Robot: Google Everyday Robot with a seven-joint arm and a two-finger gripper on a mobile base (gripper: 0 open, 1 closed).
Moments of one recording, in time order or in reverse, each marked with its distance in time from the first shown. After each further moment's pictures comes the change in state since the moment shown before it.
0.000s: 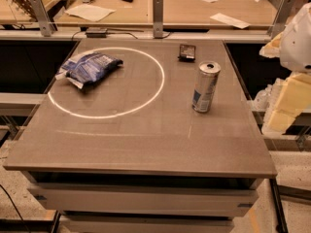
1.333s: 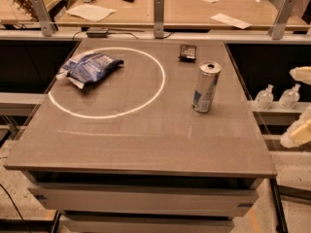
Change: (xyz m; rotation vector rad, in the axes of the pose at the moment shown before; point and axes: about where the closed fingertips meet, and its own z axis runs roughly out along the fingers) arm 0.066 -0.011 0.034 0.031 -0.440 0.211
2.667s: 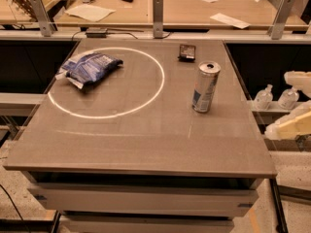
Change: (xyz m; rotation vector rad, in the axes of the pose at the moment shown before) arm -0.016 0.002 0.011 0.016 -0.315 0.171
